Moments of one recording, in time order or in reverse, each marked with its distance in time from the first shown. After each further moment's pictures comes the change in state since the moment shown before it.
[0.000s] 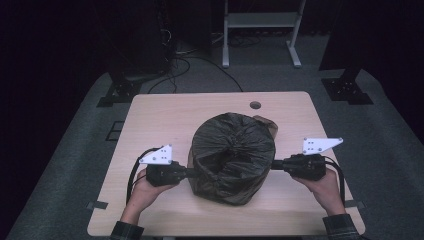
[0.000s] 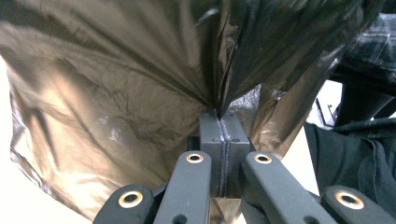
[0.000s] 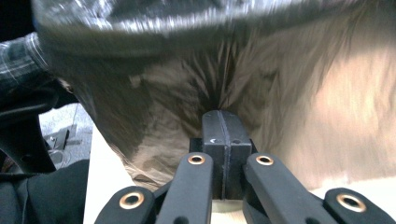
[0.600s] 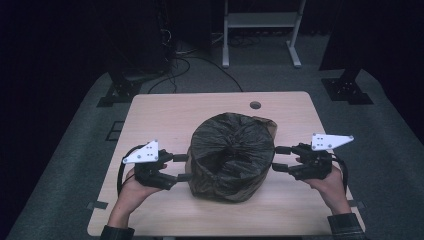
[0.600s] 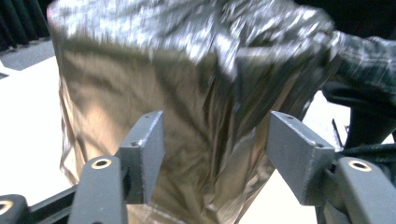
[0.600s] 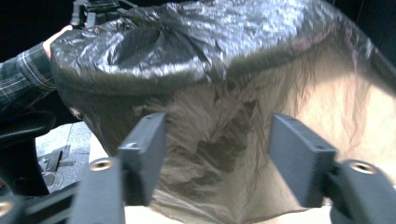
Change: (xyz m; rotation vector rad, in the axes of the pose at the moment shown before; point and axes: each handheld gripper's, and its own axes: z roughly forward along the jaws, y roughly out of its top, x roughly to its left) left arm -0.015 0.028 -0.034 -0.095 0.088 0.009; right arm -0.002 0.009 -0.016 -0.099 -0.024 -0.003
